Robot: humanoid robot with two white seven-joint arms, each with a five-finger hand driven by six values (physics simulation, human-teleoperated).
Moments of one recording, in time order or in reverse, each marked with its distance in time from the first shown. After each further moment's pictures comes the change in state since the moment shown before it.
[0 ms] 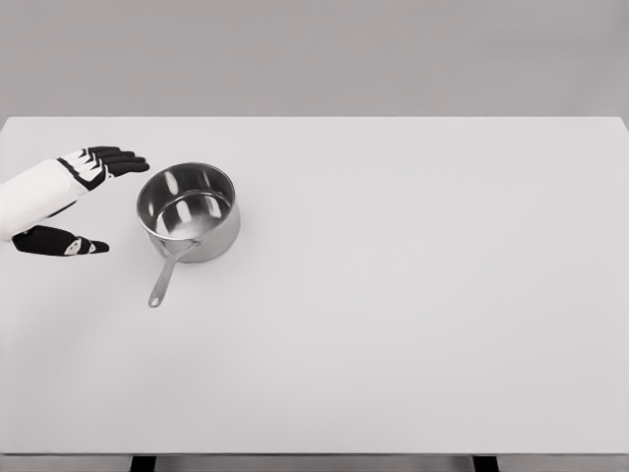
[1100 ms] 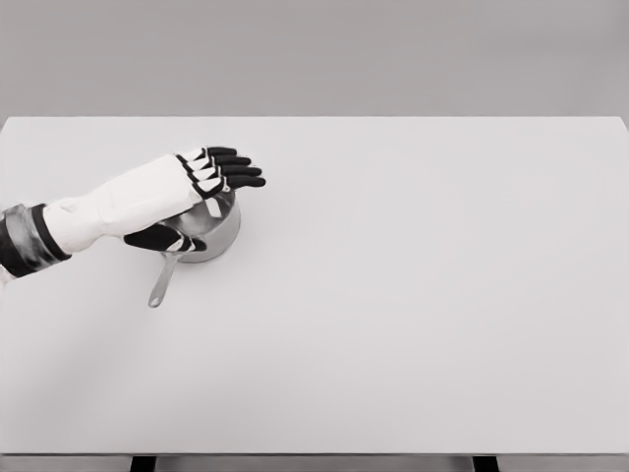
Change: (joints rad) left arm -0.215 -0.232 -0.182 -0.081 -0.150 0.000 -0.117; right arm 0.000 0.000 0.000 0.001 0.000 0.000 -0.001
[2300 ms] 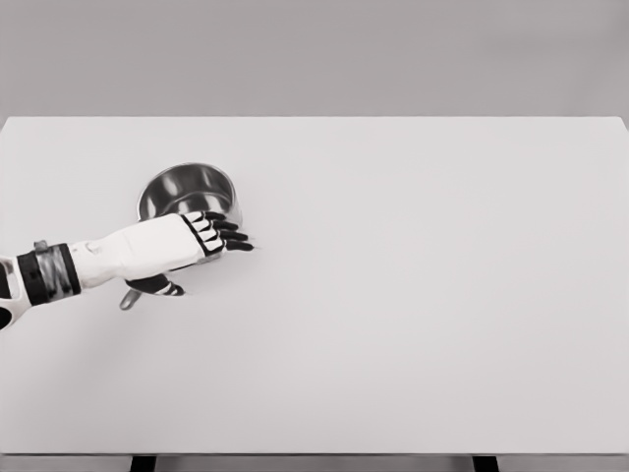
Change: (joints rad) left arm 0.049 0.036 -0.056 0.078 -0.211 0.000 -0.065; right arm 0.000 0.000 0.000 0.000 0.000 0.000 0.000
